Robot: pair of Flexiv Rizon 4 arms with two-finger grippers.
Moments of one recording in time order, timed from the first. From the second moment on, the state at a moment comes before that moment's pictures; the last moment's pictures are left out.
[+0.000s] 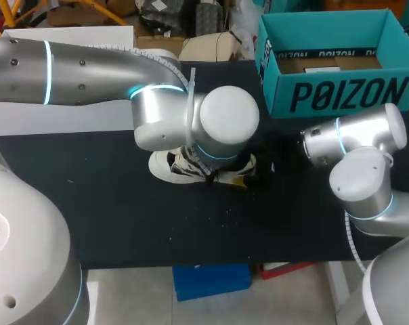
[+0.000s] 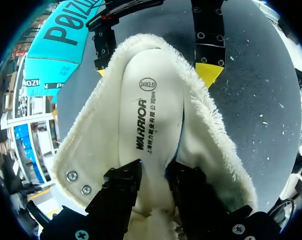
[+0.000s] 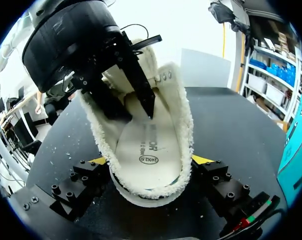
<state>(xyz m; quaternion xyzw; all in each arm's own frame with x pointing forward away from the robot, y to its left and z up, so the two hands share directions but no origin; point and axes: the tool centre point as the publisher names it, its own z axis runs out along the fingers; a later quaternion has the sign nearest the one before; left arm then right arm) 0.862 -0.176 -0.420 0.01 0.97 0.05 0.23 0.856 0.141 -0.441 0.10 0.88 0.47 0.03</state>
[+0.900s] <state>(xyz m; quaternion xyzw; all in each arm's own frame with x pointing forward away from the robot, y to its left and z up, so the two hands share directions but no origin) 0.868 -0.172 -0.417 0.02 0.96 0.03 0.28 0.857 0.142 -0.441 0.10 0.88 0.47 0.03</state>
